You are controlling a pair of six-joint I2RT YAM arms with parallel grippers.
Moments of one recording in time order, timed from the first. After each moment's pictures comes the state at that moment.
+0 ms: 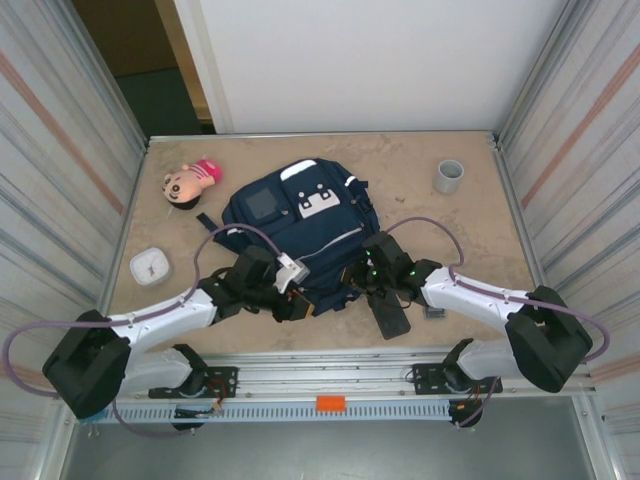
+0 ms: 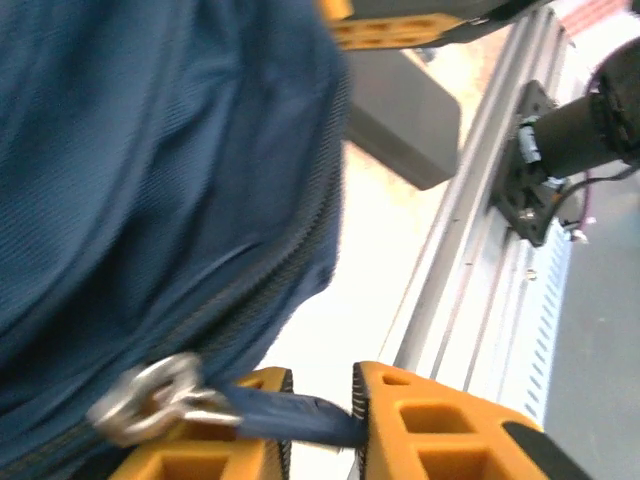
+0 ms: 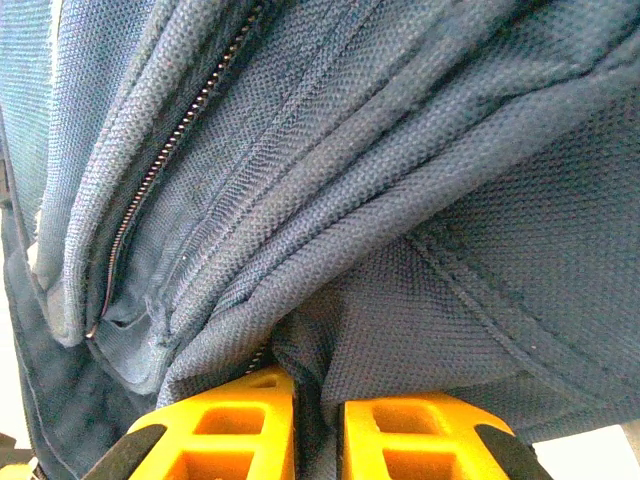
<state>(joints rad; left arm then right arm) -0.75 1.18 0.51 -0.11 0.63 -0.23 0.76 1.30 0.64 -0.20 -0.17 1.08</state>
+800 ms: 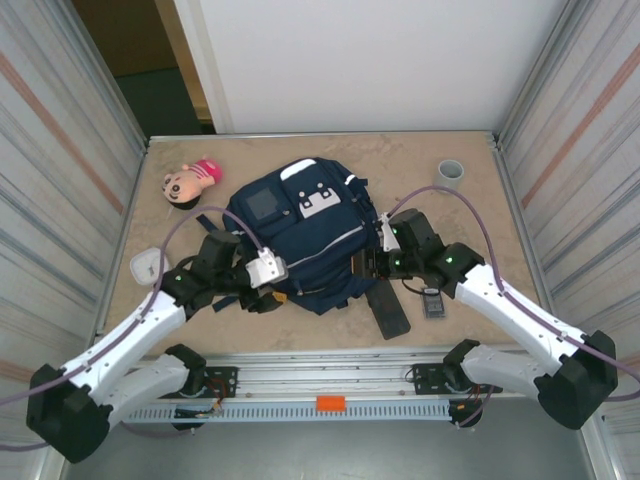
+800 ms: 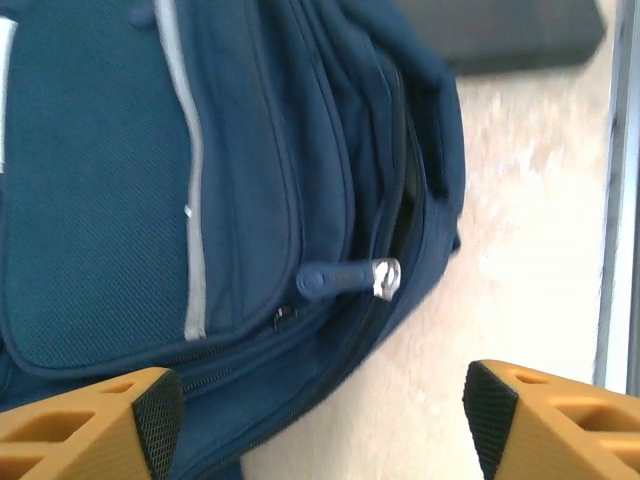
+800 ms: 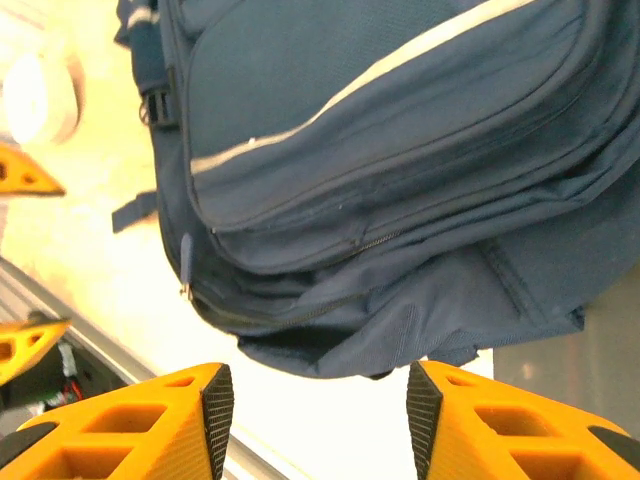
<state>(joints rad) -0.56 0.96 0.65 -0.56 0.40 0.66 0.68 1.07 0.88 -0.64 -0.23 0.57</state>
